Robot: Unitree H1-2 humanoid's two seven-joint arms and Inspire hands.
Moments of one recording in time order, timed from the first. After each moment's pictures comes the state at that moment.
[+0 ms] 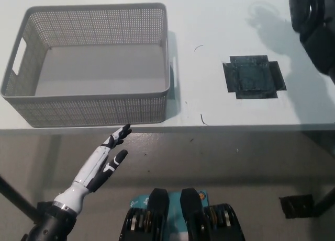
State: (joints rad) left_arm -0.24 0.26 -0.14 0.25 0.17 -0.36 -0.12; right_arm -1.40 -0.33 0.51 1.06 -0.60 0.08 -0.37
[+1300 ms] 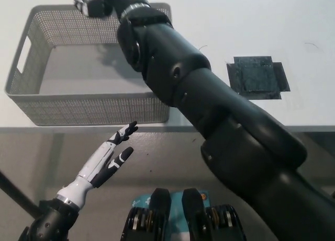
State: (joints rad) left_arm -0.27 0.26 -0.15 0.25 0.18 -0.35 -0.16; right_arm -1.55 0.21 0.50 1.43 -0.62 0.04 -0.30
